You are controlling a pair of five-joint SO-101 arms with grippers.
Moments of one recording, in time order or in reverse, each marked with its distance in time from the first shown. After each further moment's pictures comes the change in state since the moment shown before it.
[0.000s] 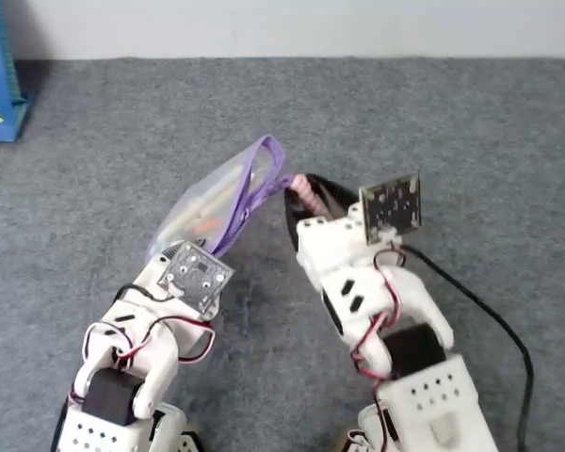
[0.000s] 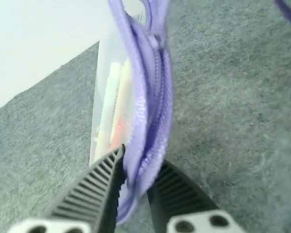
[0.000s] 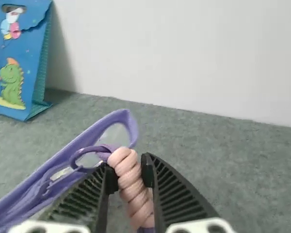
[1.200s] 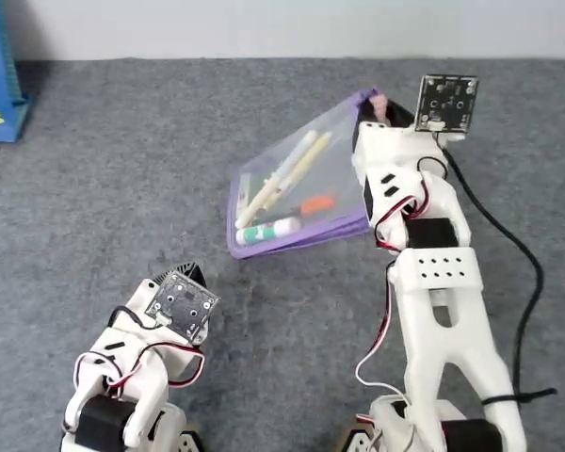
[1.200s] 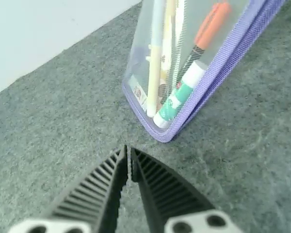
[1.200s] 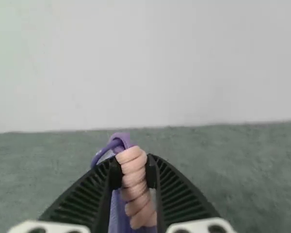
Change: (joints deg) left arm -0.4 -16.4 3.9 12.1 0.0; right arm 15.6 35.3 -21.0 -8.3 -0.4
